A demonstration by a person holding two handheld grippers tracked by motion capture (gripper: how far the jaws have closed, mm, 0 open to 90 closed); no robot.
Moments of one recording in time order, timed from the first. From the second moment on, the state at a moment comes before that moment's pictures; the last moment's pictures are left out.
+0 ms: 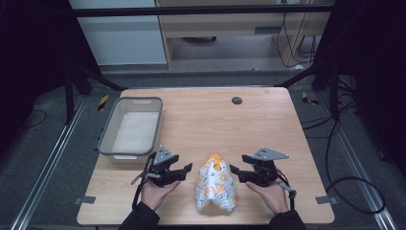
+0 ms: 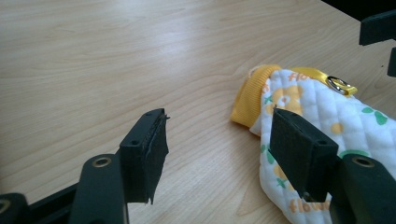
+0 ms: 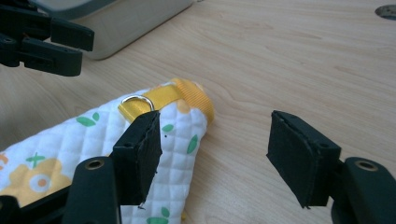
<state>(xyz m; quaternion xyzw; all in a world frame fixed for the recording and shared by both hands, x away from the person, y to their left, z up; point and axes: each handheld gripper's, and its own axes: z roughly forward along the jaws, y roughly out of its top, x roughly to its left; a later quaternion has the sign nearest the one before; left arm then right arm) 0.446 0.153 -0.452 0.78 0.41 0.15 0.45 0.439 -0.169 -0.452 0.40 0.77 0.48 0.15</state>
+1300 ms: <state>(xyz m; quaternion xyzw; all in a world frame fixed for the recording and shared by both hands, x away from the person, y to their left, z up) 0.448 0.106 -0.496 0.84 0.37 0.08 0.39 0.444 -0.140 -0.491 0.39 0.81 0.44 0.08</state>
